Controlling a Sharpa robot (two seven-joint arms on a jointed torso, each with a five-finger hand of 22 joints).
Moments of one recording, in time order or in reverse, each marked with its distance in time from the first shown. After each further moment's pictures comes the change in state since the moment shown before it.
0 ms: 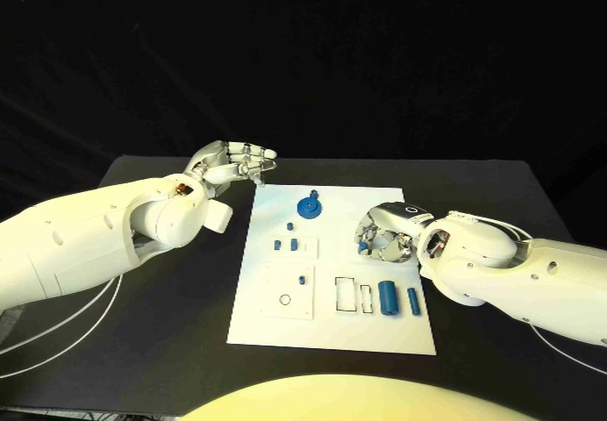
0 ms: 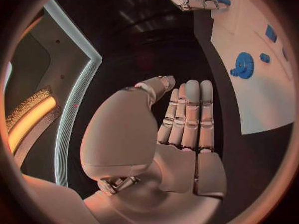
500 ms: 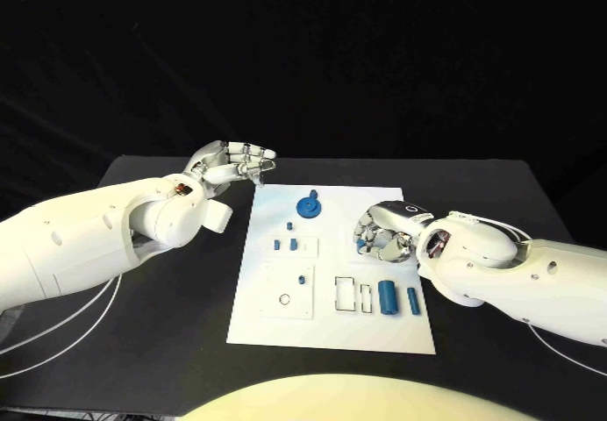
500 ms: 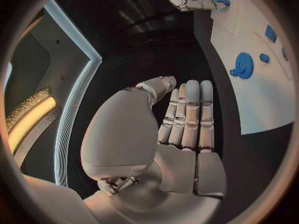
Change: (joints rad) left arm 0.000 0.000 0.000 -0.001 -0.002 0.002 -0.003; left_hand 0.008 0.008 0.003 -0.008 0.000 0.000 0.000 0.000 -0.001 0.000 0.000 0.004 0.000 0.000 0.000 0.000 -0.001 0.000 0.000 0.000 0.000 0.000; right arm -0.001 -0.004 -0.001 0.008 0.018 -0.035 0.007; right_hand -0.009 0.023 0.169 -0.069 -0.010 0.072 -0.015 0.037 0.015 0.078 -0.020 -0.019 0.025 -0.001 -0.020 0.006 0.010 0.000 -0.003 -0.011 0.027 0.001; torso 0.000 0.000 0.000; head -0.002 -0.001
